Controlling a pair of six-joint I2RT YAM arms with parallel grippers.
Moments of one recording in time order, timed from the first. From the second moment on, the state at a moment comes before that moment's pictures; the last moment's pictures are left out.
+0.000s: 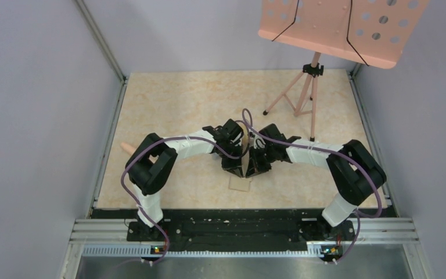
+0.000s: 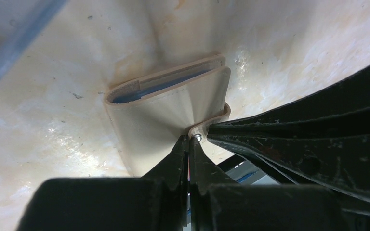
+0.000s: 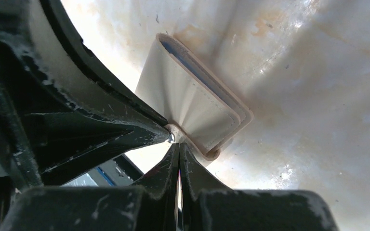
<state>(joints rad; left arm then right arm) -0.76 1.86 1.19 -0.54 0.39 -0.69 0.63 1.63 0.84 -0.26 -0.51 0.45</state>
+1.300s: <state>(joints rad) -0.79 2.03 1.42 -0.83 0.29 -0.73 0.67 1.75 0.99 -0.47 -0.41 0.52</state>
